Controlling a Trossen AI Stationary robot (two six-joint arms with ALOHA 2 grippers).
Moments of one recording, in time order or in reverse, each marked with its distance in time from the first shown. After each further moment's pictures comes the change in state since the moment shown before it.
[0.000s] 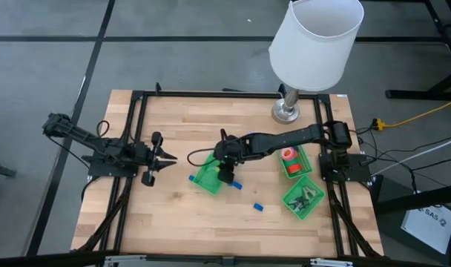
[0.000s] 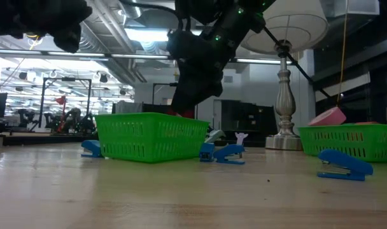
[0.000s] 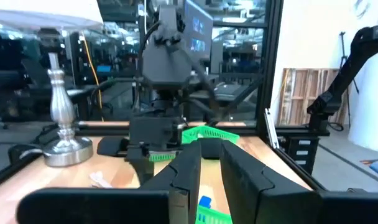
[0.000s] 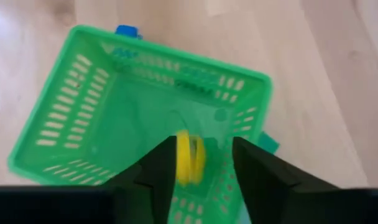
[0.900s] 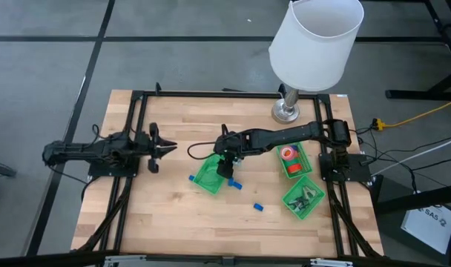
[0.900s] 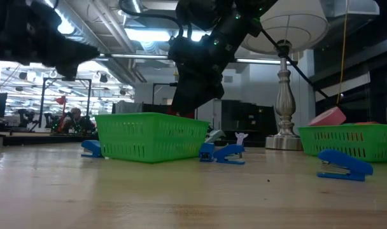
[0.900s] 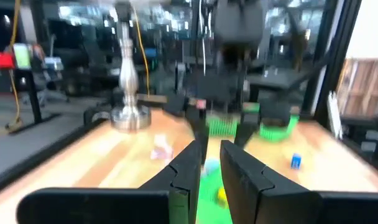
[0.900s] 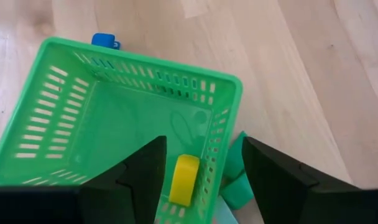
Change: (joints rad) left arm 0.405 -0.321 -0.089 -0.320 0.206 -0.054; right arm -0.046 0.000 0.001 -0.007 -0.011 0.026
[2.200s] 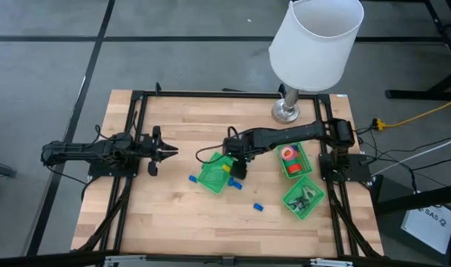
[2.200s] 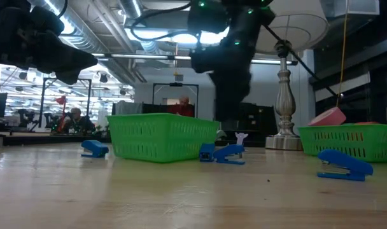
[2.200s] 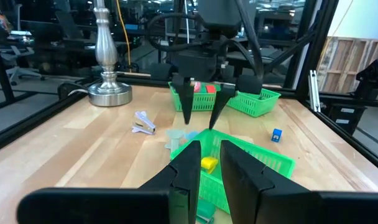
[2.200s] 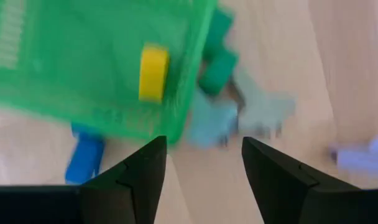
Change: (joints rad) left arm 0.016 0.035 0.001 -0.058 0.098 -0.031; right arm 0.012 -0.033 0.019 -0.360 0.005 0.026
